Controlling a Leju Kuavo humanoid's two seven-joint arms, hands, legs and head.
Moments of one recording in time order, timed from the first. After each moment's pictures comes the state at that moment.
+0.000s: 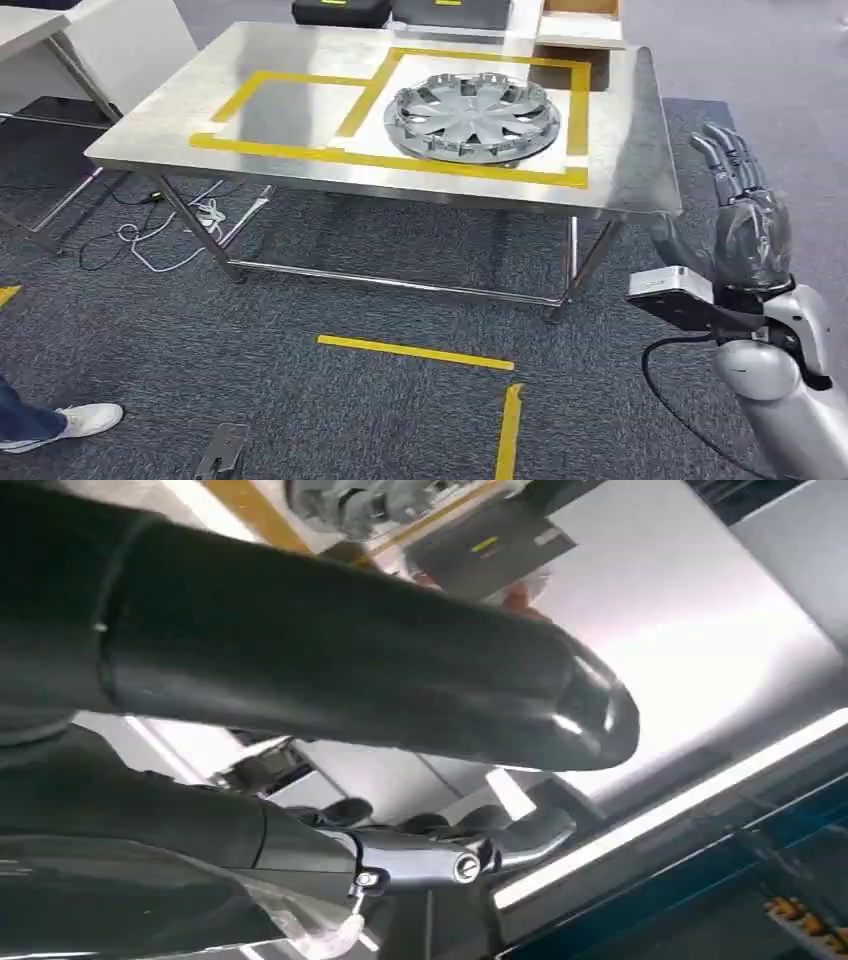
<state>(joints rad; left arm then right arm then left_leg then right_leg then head) -0.13 -0.19 0.97 -0.21 -1.02 0.20 -0.39 -0.38 -0.32 0.34 -1.62 0.71 -0.25 -0.14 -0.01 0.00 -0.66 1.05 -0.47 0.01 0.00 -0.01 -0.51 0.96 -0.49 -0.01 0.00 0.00</state>
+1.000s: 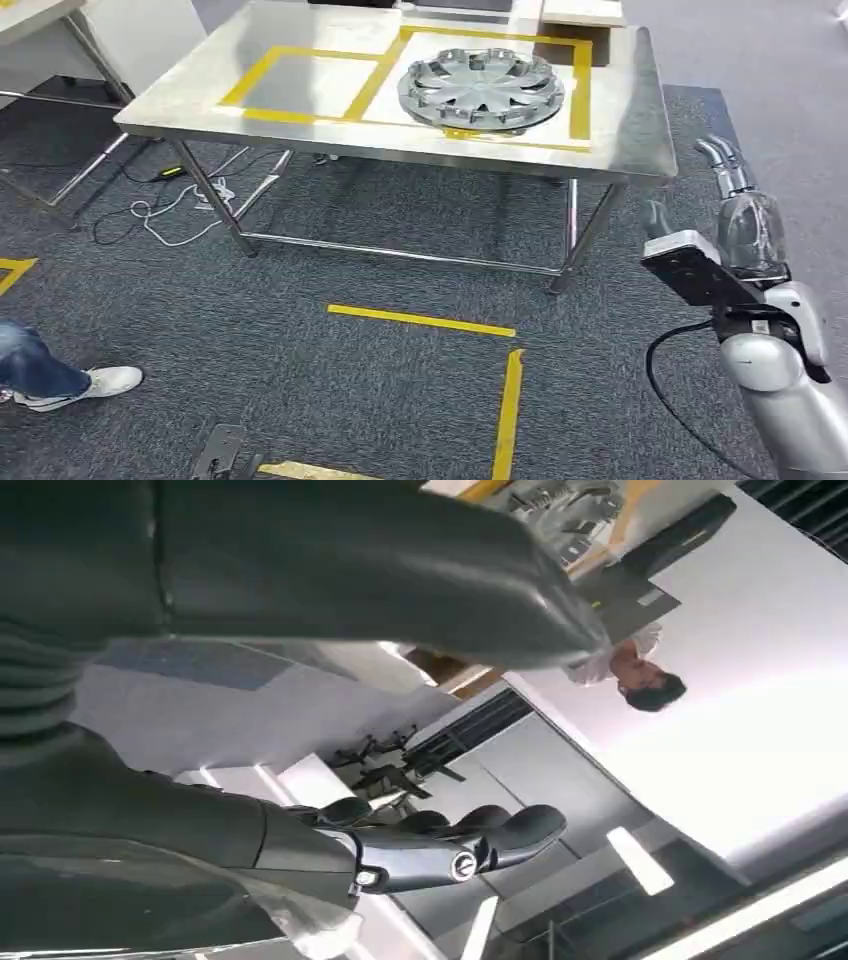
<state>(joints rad) -0.13 -0.20 0.97 -0.21 -1.00 0.22 -0.39 -0.39 -0.32 0.32 -1.55 0.64 -0.19 0.00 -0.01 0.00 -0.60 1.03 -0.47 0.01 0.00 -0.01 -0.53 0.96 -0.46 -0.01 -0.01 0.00</state>
